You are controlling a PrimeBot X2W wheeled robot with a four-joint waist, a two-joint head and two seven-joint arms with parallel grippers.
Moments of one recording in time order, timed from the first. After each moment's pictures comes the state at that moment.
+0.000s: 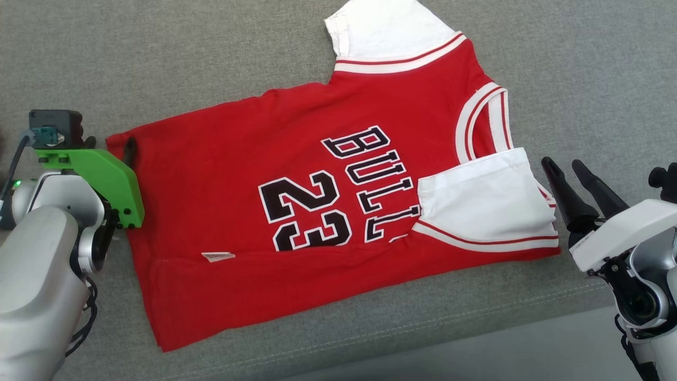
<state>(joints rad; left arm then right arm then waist) -0.71 0.51 -0.57 0.53 -0.70 0.14 0.26 -0.22 -0.33 0.05 0.03 0.78 0.13 0.21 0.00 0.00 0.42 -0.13</state>
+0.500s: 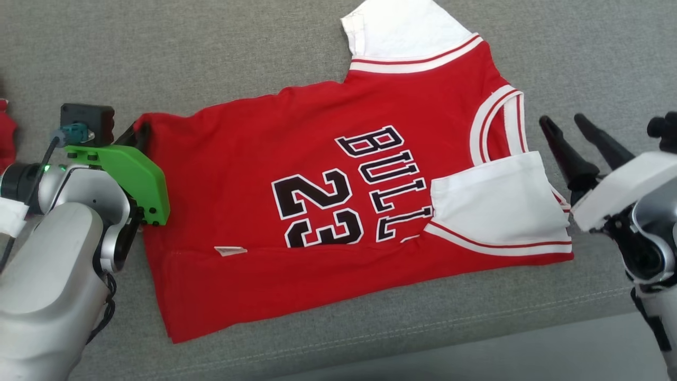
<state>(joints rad) -0.71 0.50 -0.61 0.46 -0.67 0.13 0.21 -0.35 -0.39 0.10 0.05 0.72 0.13 0.24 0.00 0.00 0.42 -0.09</state>
